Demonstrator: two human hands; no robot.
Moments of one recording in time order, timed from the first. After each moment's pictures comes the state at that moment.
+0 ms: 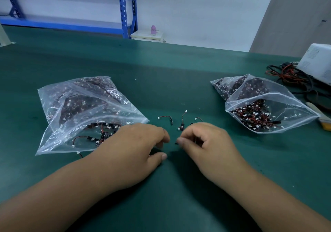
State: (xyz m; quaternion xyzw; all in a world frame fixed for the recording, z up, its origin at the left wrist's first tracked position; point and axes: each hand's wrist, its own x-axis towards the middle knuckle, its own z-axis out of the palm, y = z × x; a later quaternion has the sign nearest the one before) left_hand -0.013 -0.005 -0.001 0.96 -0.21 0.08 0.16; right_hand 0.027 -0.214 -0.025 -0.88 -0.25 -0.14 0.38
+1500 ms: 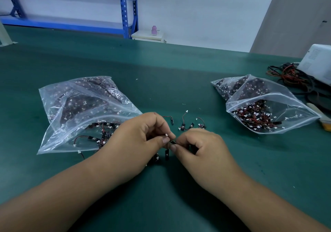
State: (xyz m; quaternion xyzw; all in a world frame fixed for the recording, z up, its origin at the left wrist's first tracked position) left_hand -0.011 -0.017 -0.006 0.83 -0.12 0.08 0.54; right_hand 0.013 -0.201 -0.025 -0.87 -0.26 -0.15 0.38
